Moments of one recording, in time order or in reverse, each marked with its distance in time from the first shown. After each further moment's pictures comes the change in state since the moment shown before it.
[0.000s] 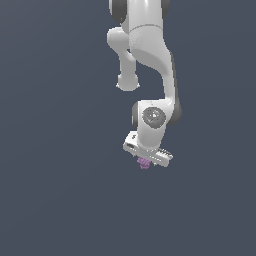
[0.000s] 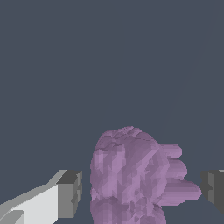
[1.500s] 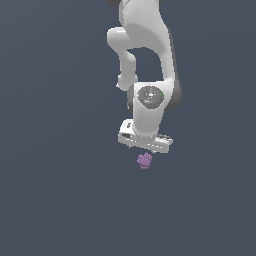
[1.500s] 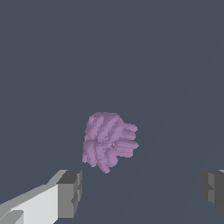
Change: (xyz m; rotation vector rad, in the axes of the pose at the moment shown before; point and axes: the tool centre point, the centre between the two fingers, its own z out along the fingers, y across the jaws) arm -0.007 0.021 -0.065 -0.001 -0.016 -0.166
